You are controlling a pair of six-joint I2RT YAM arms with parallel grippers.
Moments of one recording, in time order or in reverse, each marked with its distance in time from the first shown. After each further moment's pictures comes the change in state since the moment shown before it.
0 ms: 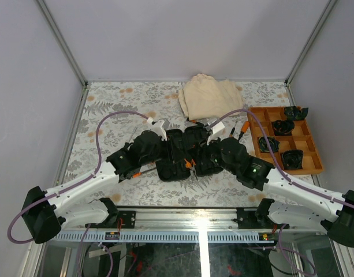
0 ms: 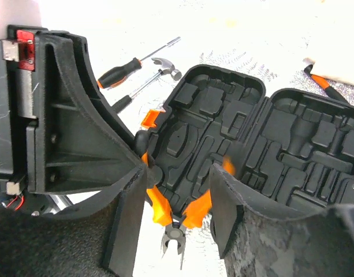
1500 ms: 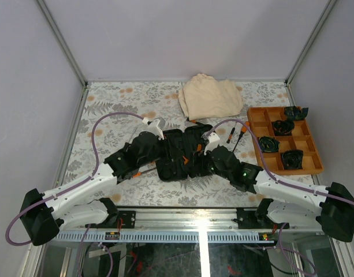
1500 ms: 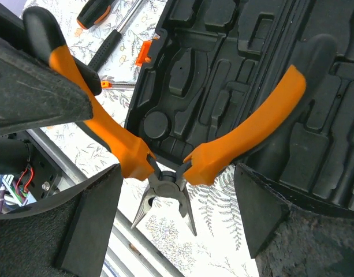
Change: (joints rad) left arm -0.001 -0.030 -0.017 0.012 -0.077 -0.048; right arm 0.001 0.055 -0.174 0.050 -0.082 0.248
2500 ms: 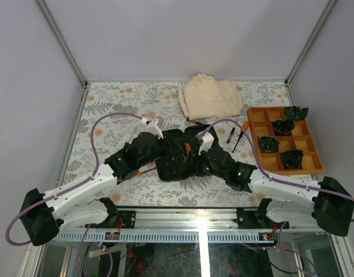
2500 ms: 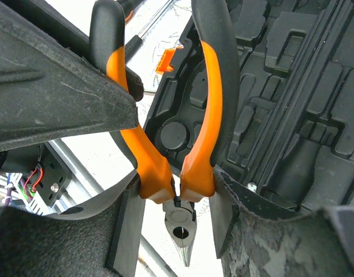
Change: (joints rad) left arm 0.000 -0.002 -0.018 0.050 -0.011 -0.029; right arm 0.024 0.089 0.014 0.116 -0.015 -0.019
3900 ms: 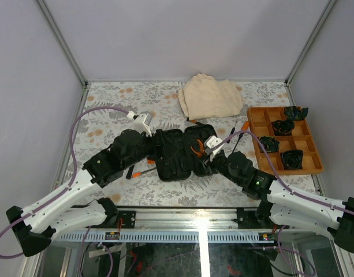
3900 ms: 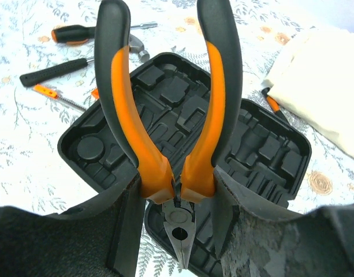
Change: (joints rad) left arm 0.000 -0.159 0.145 -0.261 -0.064 0.143; right arm -0.015 -0.292 -0.120 0.054 0.113 -0.594
